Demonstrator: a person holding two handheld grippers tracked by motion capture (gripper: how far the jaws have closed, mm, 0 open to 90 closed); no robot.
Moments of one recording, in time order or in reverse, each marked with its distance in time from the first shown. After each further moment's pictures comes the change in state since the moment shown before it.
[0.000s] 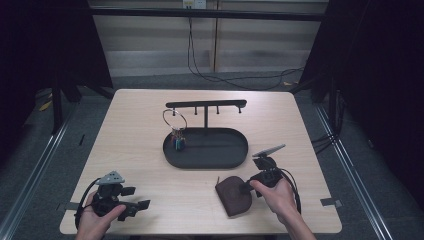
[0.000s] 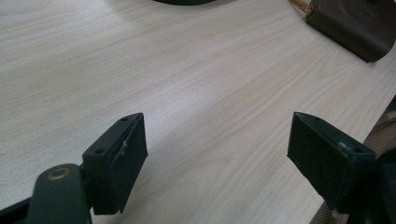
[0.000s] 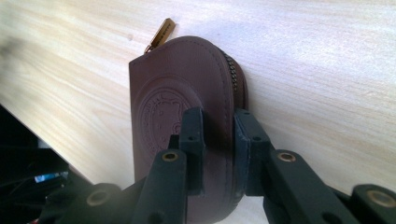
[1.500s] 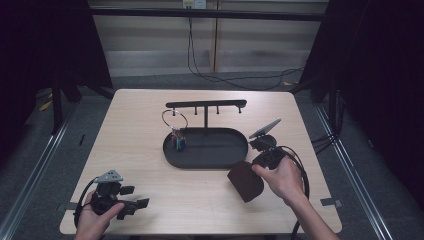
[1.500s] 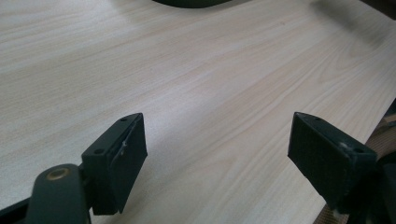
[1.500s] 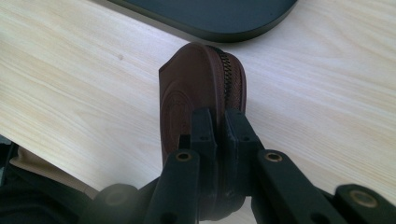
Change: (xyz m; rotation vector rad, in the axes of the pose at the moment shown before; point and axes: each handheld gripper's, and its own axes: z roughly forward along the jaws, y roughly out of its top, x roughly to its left) left arm 0.005 0.001 -0.001 -0.008 -0.003 -0.019; right arm 0.052 0.032 -0.062 0.009 -0.296 -0.169
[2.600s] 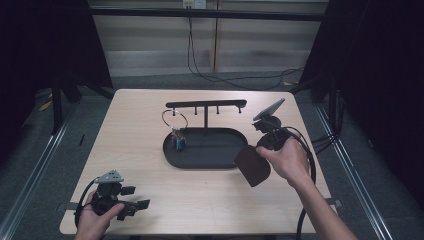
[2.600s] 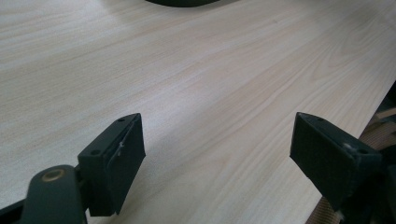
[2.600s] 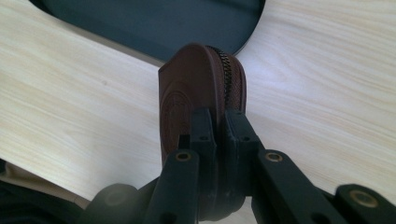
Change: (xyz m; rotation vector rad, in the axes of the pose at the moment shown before) left arm -0.001 0.000 0.001 0.004 -0.027 0.012; right arm -0.008 0.032 -0.033 0.001 -0.081 0.016
